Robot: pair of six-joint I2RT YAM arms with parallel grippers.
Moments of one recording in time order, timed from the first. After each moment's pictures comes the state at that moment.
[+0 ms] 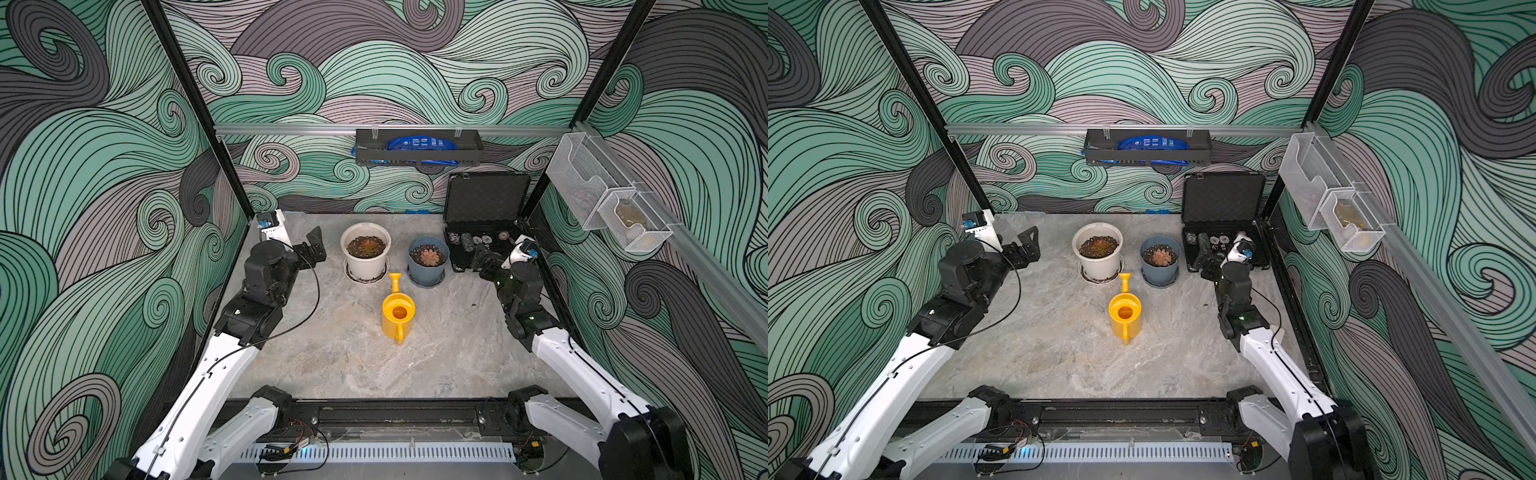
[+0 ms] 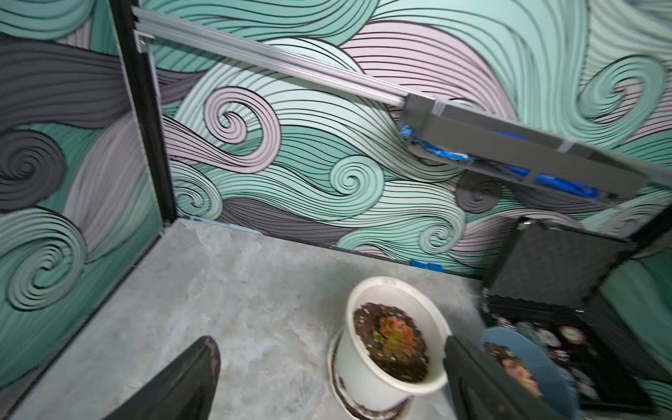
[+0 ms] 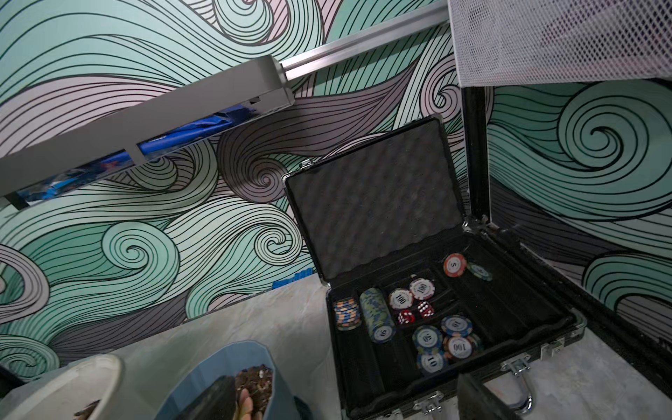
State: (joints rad) left arm -0.34 0.92 0.94 -0.19 -0.39 -0.25; right arm 0.19 1.02 0.52 0.32 0.28 0.34
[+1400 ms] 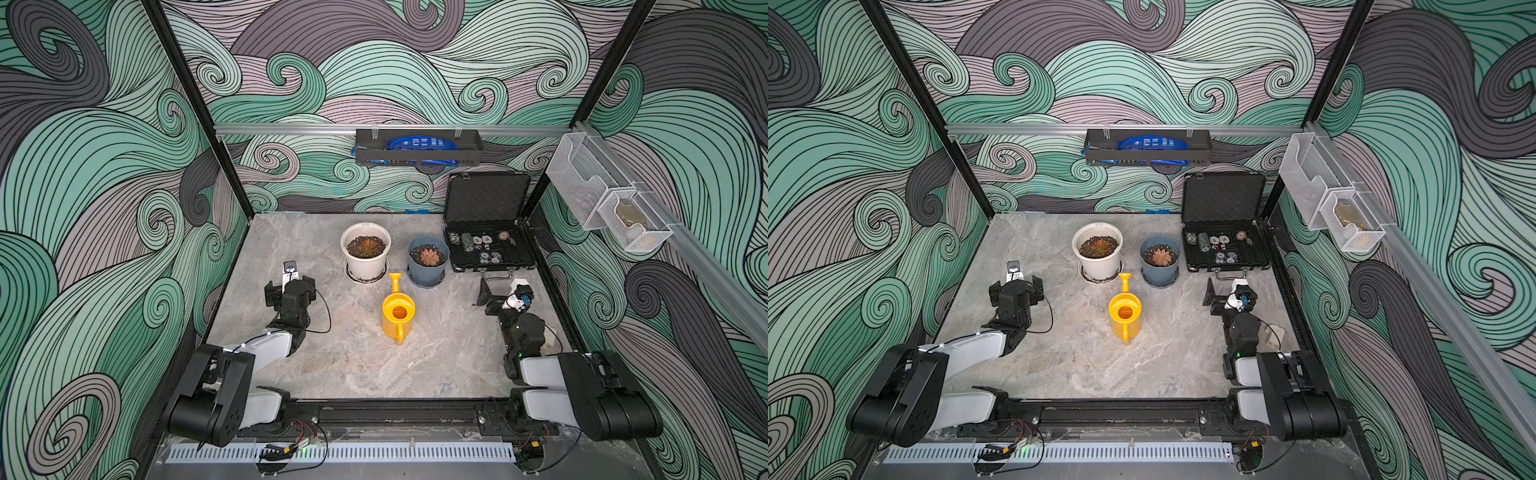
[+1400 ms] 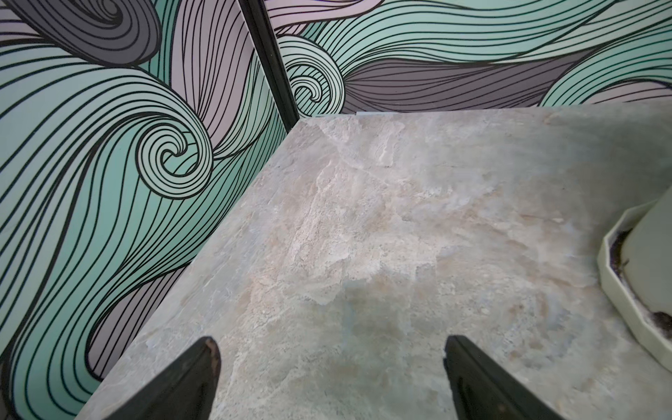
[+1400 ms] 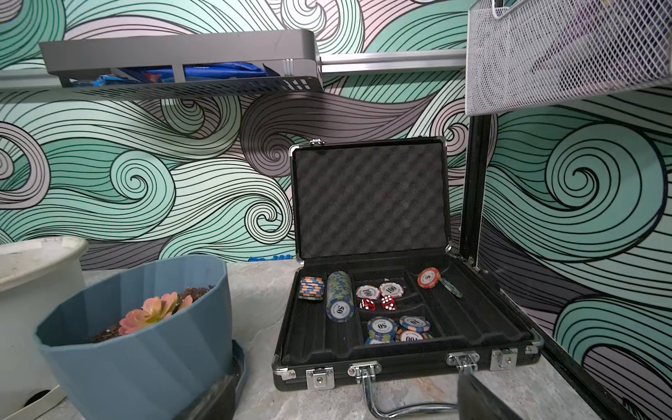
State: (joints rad) left arm -0.18 1.32 0.36 0.58 -0.59 -0.01; right arm 0.03 1.37 0.03 1.36 0.06 0.06
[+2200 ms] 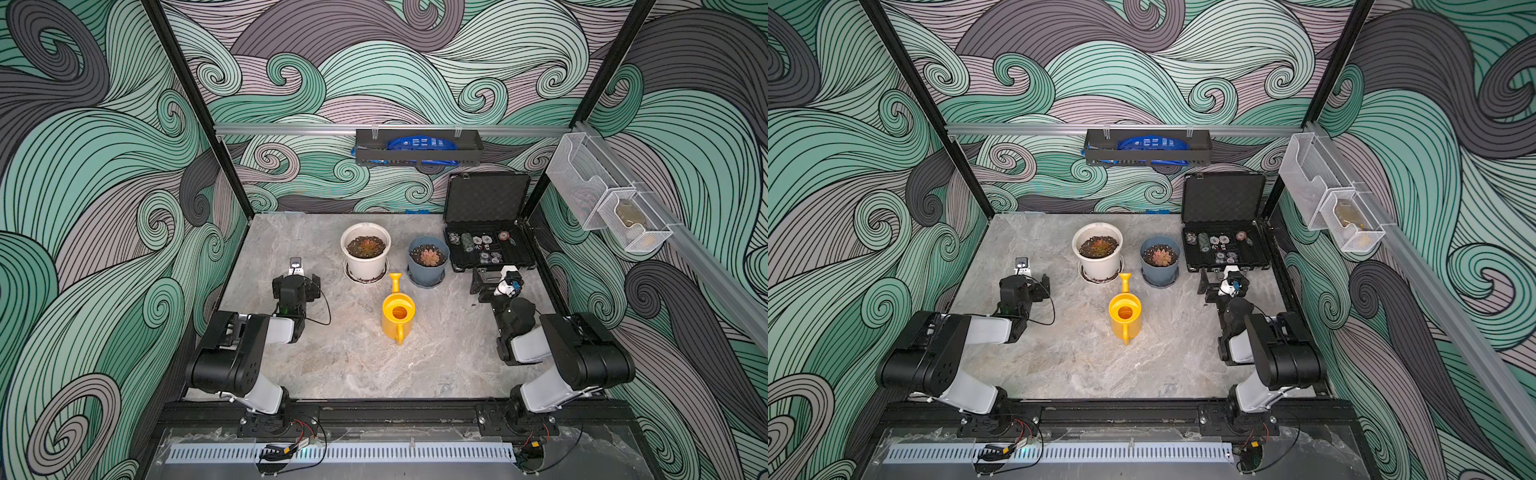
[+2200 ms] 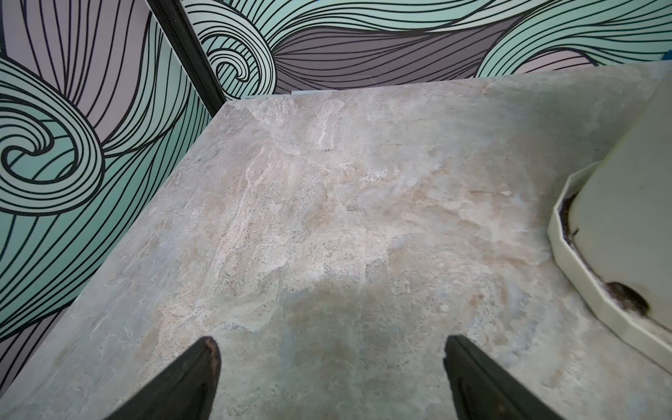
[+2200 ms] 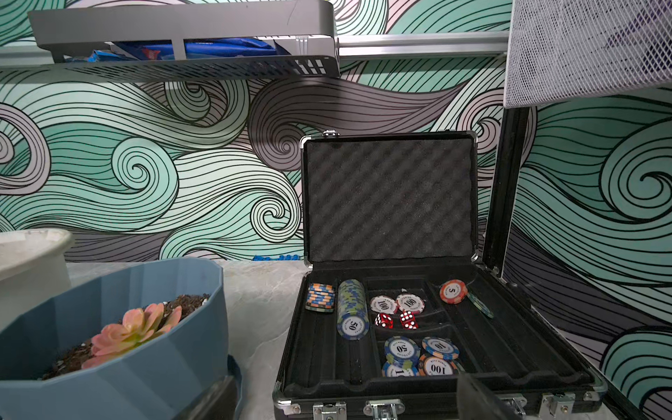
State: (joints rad) left arm -0.11 1.55 0.41 0.72 -0.32 0.04; right arm 0.05 1.59 0.18 1.40 0.05 0.04
